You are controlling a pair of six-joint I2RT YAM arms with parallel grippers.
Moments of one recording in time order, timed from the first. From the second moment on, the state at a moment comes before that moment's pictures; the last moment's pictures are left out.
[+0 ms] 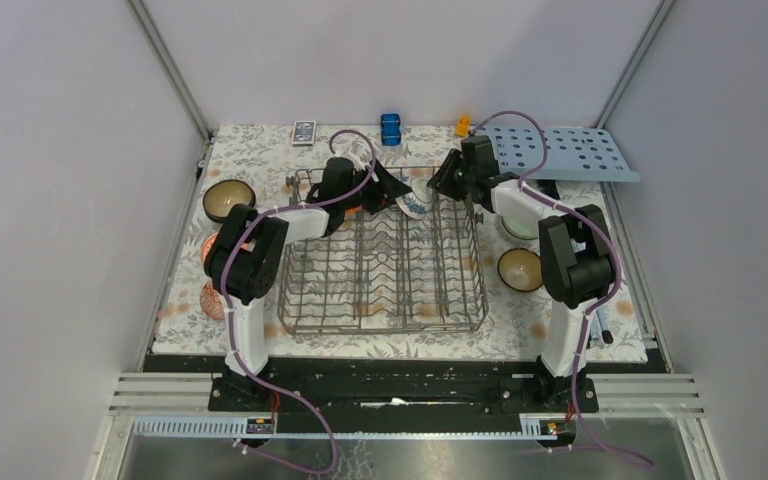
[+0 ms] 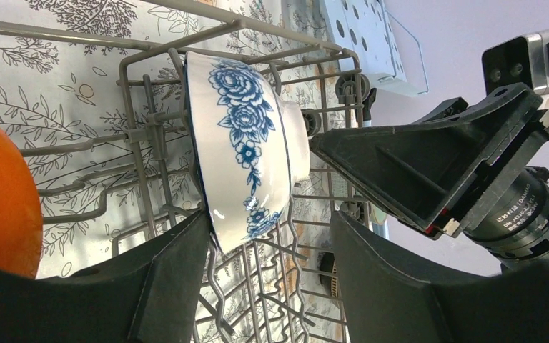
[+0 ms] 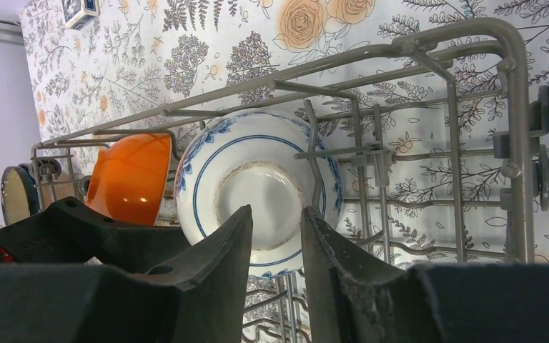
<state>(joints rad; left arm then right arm) -0.42 2.01 1.19 0.44 0.42 -0.99 0.34 1.95 1.36 -0.07 -0.13 0.75</state>
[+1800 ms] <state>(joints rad) -0.46 2.06 1.23 0.53 0.47 -1.03 0.31 1.96 1.33 -0.04 -0.17 0.76</state>
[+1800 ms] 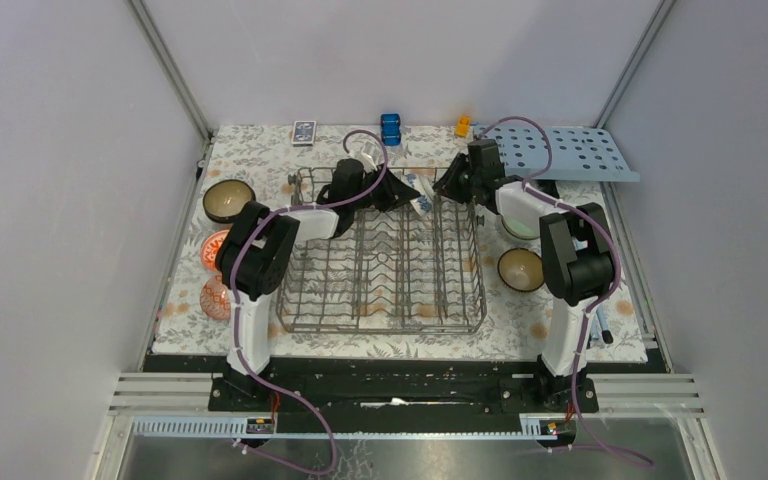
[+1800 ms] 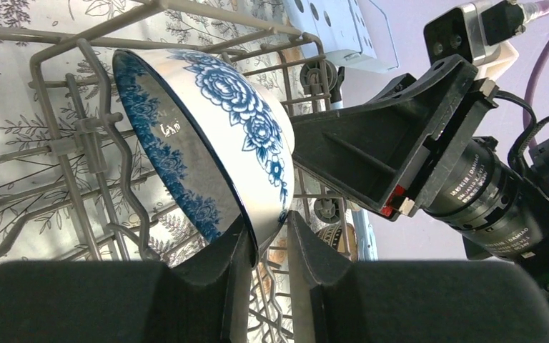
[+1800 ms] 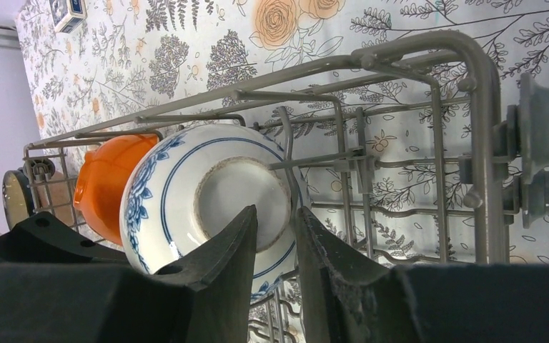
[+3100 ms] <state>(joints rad) -0.47 2.05 1.24 0.68 0.57 -1.08 0.20 1.73 1.30 -0.08 -0.20 0.79</state>
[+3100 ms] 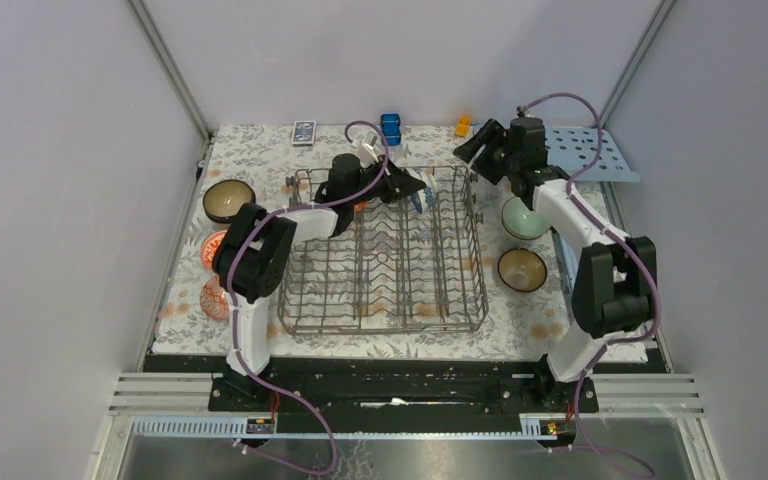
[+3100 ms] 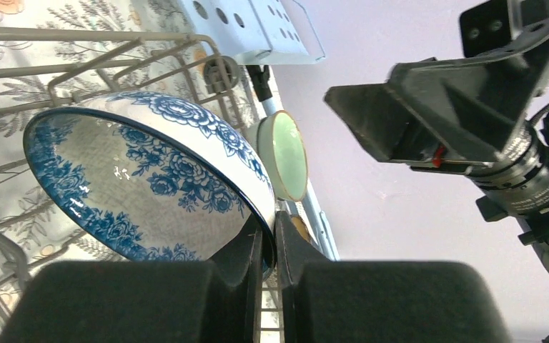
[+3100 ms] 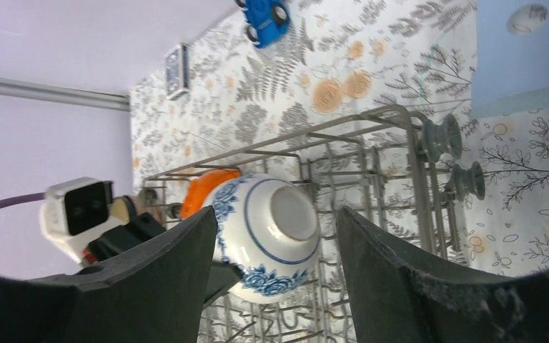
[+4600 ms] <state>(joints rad) -1.42 1.02 0.98 -0.60 -0.34 0.27 0.67 1.15 1.58 -1.02 -0.13 0.38</state>
